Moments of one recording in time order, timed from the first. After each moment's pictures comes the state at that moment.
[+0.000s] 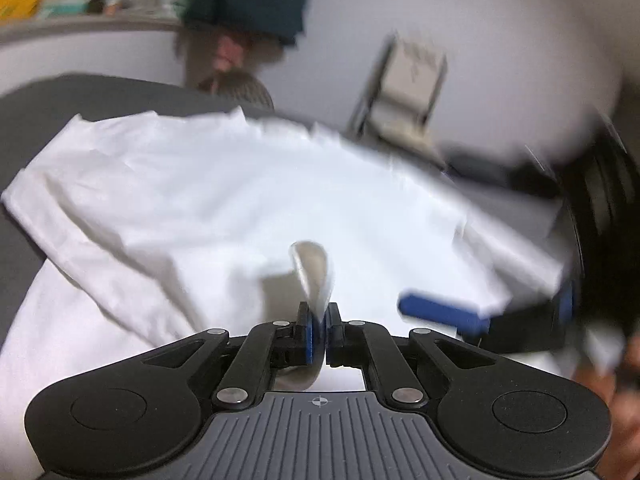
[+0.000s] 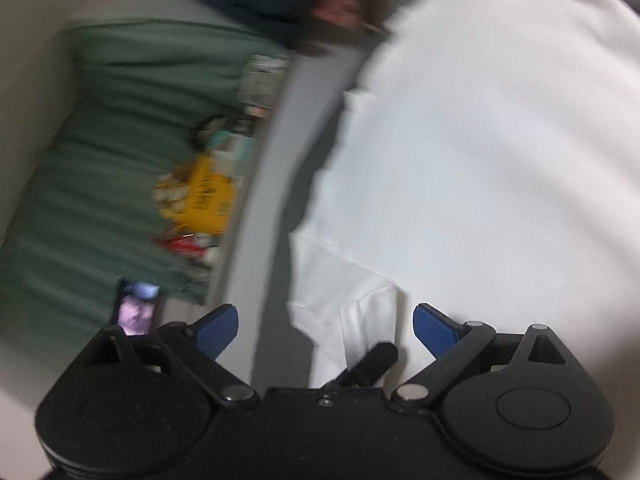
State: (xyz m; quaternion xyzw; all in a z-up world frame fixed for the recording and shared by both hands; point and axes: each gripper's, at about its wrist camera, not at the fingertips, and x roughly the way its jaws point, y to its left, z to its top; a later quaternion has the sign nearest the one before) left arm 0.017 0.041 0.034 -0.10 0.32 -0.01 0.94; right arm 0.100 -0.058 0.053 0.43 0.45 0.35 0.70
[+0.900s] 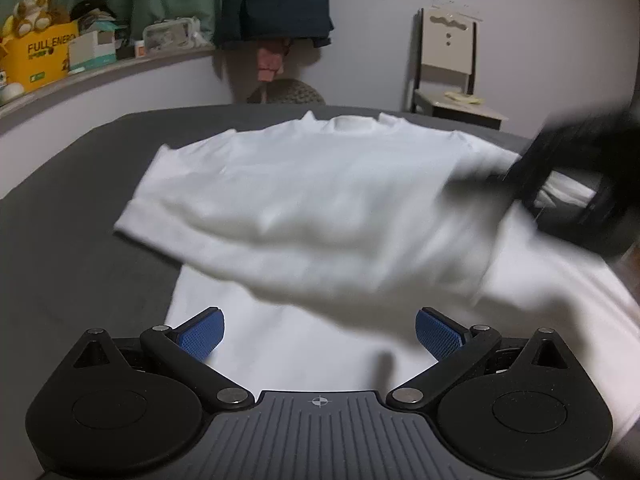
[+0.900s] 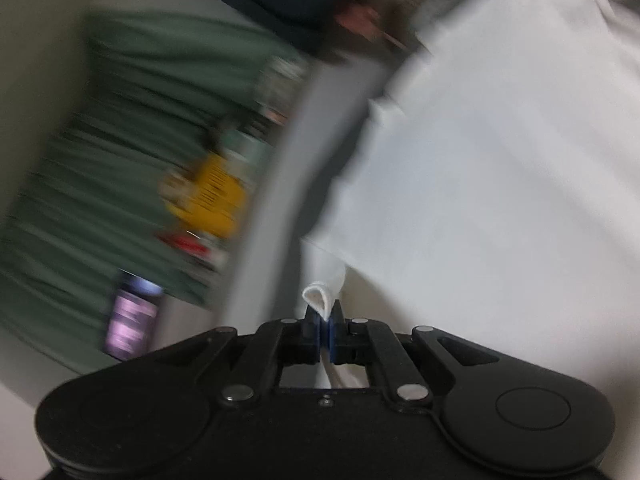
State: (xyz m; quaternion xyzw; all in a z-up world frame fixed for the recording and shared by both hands) left arm -0.024 0.090 0.047 -0.03 0.32 0.09 0.94; right arm 0.106 -0.057 0.087 0.42 0.39 0.40 0.72
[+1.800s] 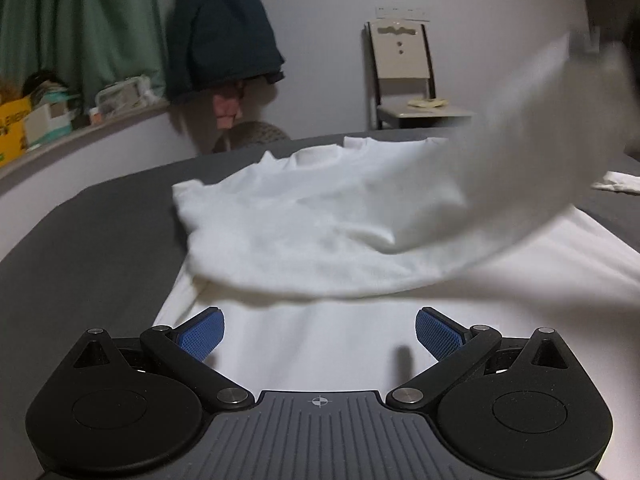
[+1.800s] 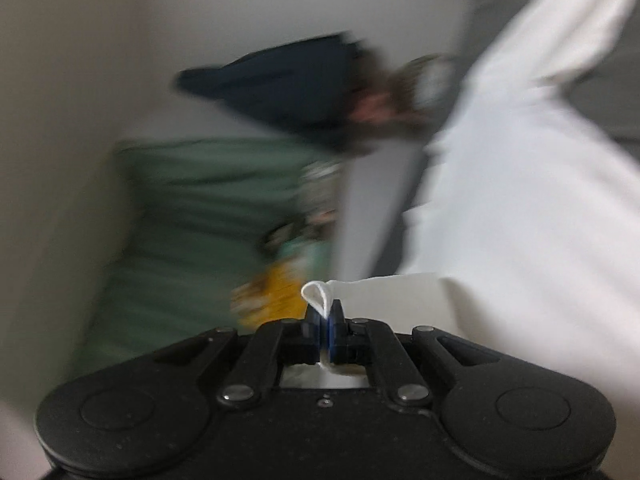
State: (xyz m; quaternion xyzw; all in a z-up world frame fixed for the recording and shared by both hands) left arm 0.025 0.070 0.040 0.05 0.27 0.04 0.96; right arm 0.119 -0.159 0.124 0.59 0.28 0.37 0.66
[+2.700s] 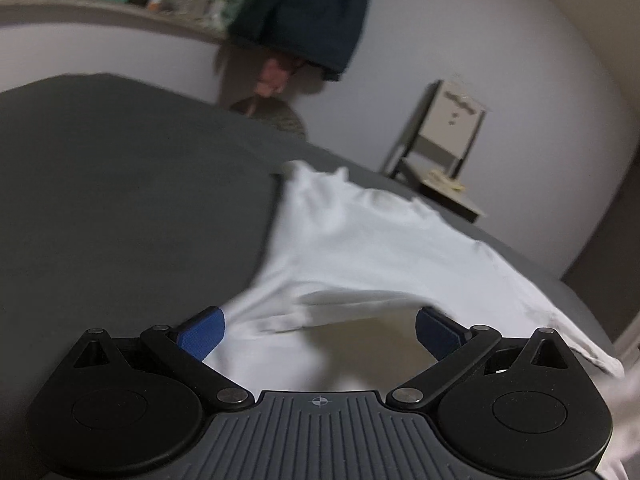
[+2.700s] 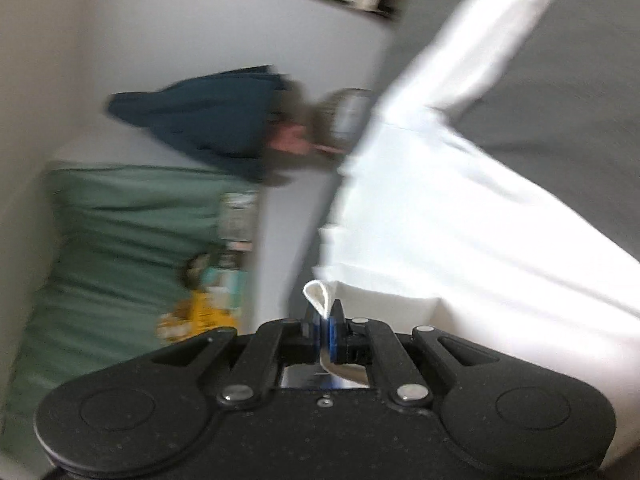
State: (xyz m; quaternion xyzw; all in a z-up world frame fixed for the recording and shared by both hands) left arm 0.068 0.212 0.017 -0.22 0.25 0.04 0.94; right arm 0.083 -0.202 0.098 0.54 0.37 0.22 0.72
